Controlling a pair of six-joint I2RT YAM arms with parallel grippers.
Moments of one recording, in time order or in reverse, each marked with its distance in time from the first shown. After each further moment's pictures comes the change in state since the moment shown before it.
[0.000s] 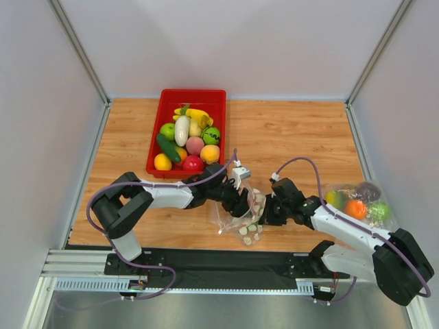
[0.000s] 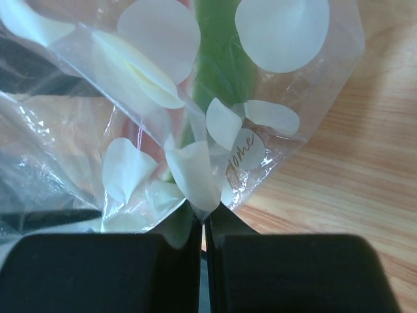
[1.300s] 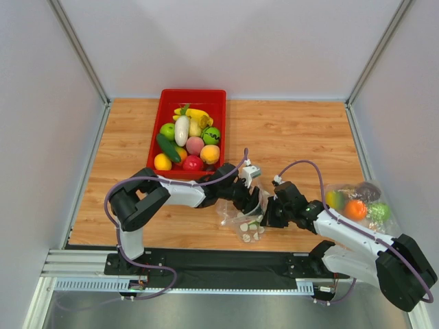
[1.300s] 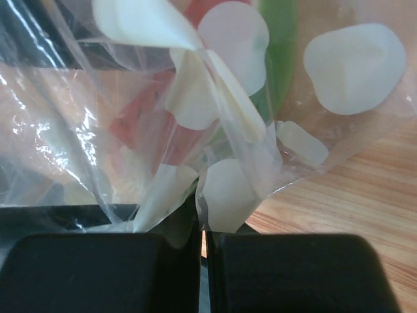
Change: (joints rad) left arm -0.052 0.142 0.100 0.107 -0.056 -0.066; right arm 0.000 -0.048 -0.059 0.039 0.013 -0.001
